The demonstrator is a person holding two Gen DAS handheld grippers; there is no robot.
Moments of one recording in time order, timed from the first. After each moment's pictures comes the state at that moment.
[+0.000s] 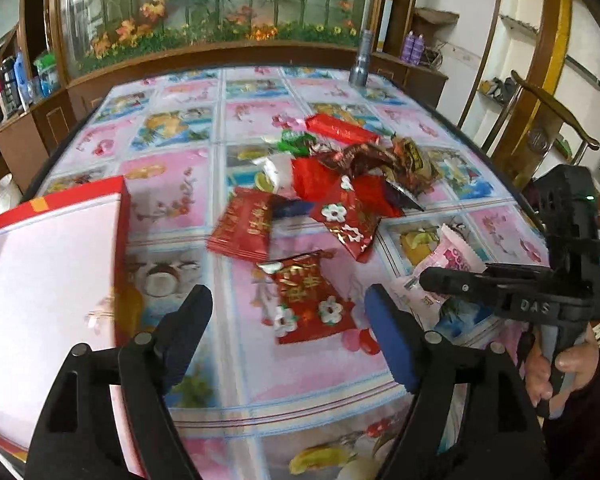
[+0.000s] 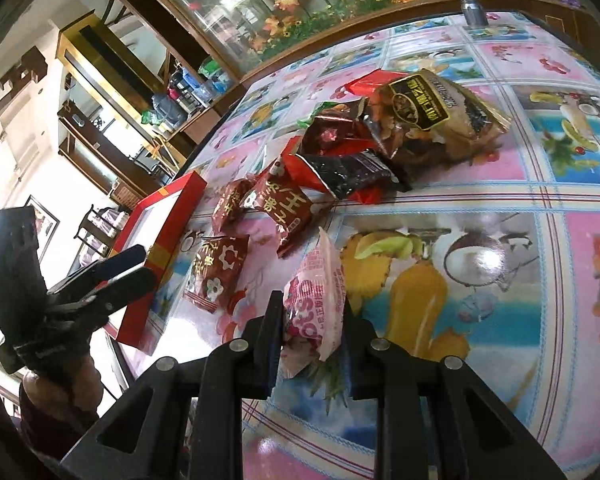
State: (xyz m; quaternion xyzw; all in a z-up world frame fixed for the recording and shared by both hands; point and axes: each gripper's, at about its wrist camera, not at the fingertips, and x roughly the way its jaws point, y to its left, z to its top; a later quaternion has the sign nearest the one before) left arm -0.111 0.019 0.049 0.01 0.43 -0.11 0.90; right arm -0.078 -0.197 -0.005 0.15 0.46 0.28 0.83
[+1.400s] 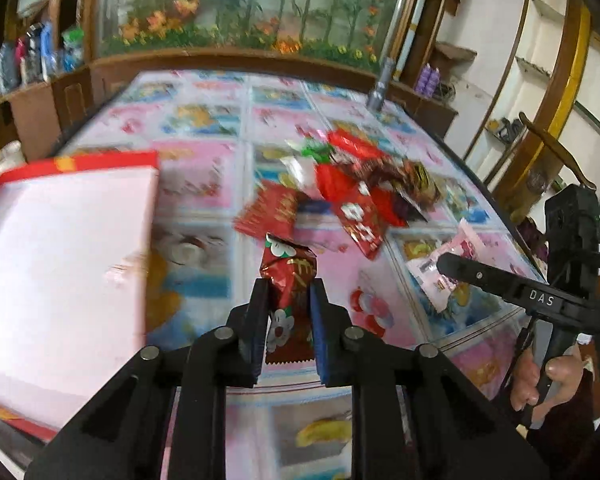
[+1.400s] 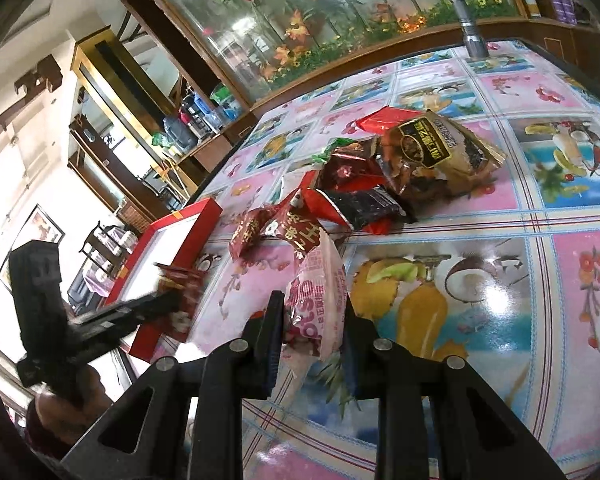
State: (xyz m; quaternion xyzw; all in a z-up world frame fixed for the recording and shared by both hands) left arm -0.150 0.063 0.061 -0.06 0.38 -0.10 0.92; right arm -0.092 -0.201 0.014 0.16 0.40 0.28 0.86
